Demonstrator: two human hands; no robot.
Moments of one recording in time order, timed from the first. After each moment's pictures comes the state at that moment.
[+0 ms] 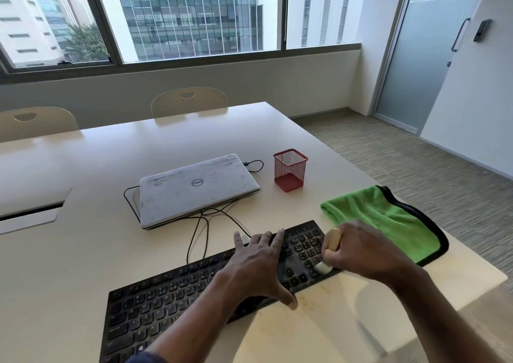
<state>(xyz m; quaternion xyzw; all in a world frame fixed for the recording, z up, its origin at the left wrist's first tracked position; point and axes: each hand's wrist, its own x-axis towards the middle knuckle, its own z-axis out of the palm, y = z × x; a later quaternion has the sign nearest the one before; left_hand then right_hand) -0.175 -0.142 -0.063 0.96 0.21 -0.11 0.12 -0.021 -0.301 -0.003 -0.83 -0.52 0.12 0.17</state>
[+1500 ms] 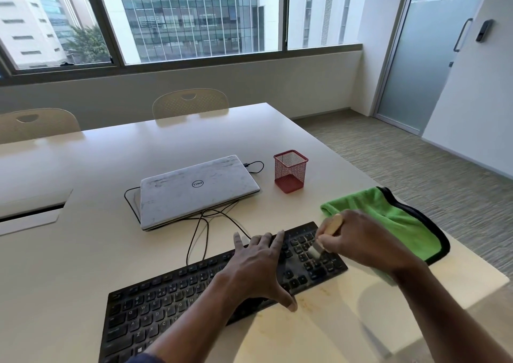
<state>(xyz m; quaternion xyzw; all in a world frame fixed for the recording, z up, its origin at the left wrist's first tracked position) -0.174 -0.142 -0.060 0.96 0.21 -0.12 0.11 -0.011 -0.292 0.008 -0.81 -0.52 0.13 0.23</state>
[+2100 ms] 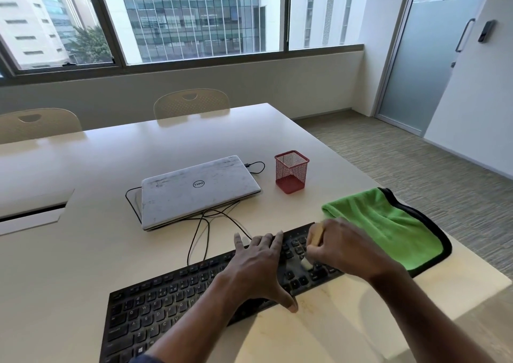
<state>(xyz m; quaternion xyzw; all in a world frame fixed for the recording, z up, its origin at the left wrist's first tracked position) -0.175 -0.143 -0.058 0.96 0.22 -0.12 0.12 -0.029 -0.276 -0.005 -0.83 -0.52 0.11 0.16</state>
